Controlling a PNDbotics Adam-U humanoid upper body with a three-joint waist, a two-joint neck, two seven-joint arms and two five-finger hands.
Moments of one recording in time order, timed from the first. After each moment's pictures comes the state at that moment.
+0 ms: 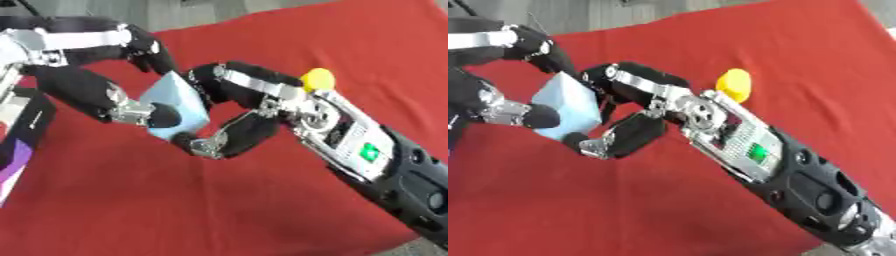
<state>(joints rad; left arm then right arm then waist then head) -0.91 0.52 -0.47 -1.81 -0.17 0.39 -0.82 -0.63 -0.47 0.56 -1.99 -0.07 0.41 0.23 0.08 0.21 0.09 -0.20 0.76</state>
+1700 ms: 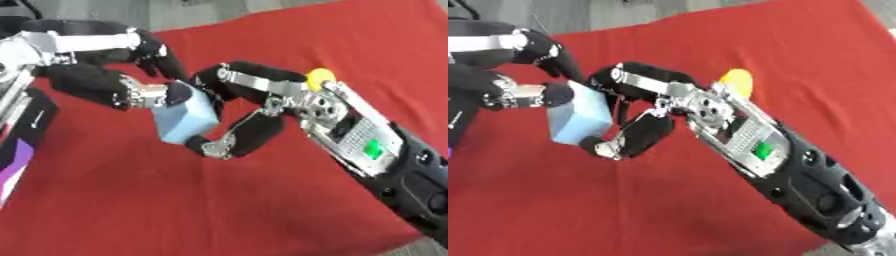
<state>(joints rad) -0.91 0.51 -0.48 -1.80 -0.15 0.38 -0.84 -0.63 -0.47 0.52 -1.99 0.10 0.43 0.40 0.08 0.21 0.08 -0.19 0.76</state>
